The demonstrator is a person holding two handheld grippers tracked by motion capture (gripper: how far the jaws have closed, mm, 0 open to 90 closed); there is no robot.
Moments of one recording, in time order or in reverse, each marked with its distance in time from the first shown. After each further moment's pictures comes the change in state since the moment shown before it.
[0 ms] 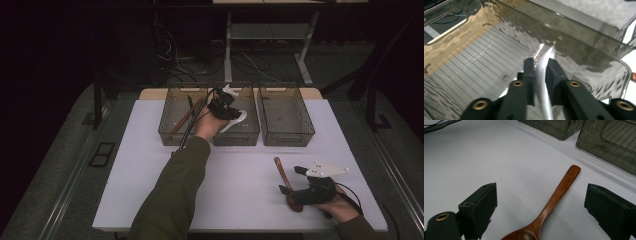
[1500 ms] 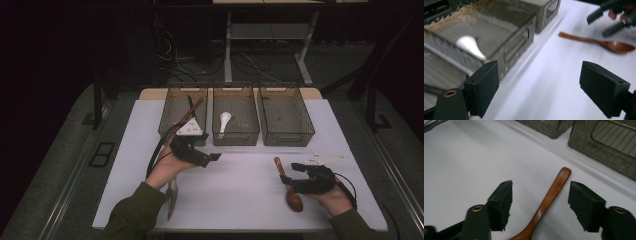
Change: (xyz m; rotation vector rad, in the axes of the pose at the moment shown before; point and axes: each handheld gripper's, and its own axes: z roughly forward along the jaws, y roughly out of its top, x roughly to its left) left arm -0.065 -0.115 -0.125 -0.139 -0.089 0.074; right arm -0.010 0.025 0.002 0.096 -0.019 0.053
